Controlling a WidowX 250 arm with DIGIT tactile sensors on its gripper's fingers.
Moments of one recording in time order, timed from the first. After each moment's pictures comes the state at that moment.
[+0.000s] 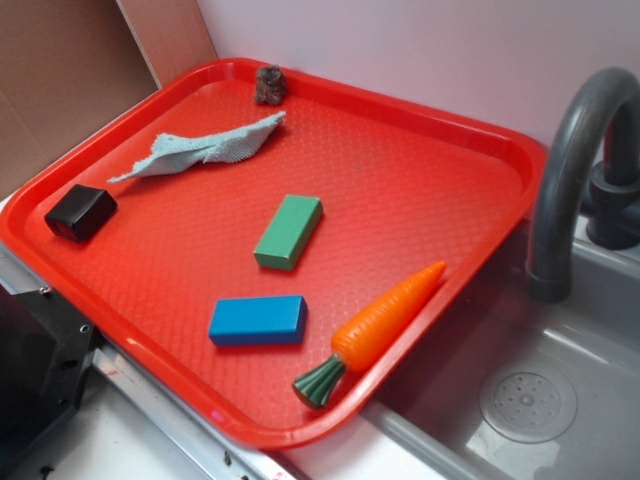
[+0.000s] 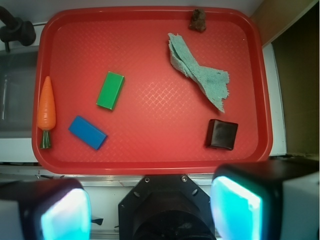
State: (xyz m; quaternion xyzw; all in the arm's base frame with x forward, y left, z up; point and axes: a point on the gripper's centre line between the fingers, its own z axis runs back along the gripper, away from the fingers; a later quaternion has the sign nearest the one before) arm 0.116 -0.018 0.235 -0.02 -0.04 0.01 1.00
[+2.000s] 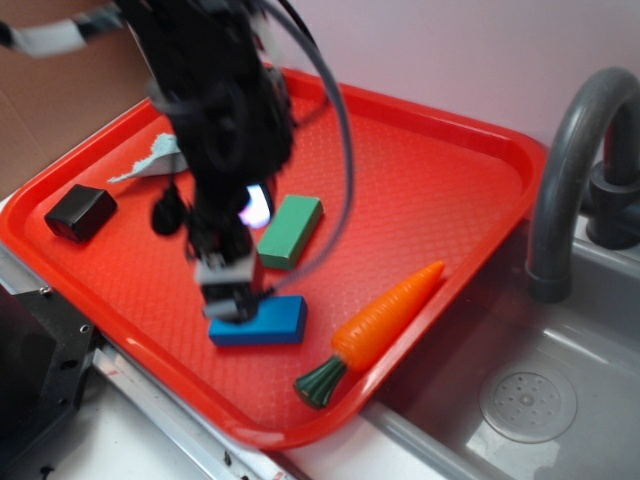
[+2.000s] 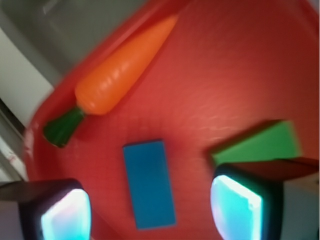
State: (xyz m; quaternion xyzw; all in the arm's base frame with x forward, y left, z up) arm 0.167 -0.140 0.070 -0.02 0.03 -0.40 0.92
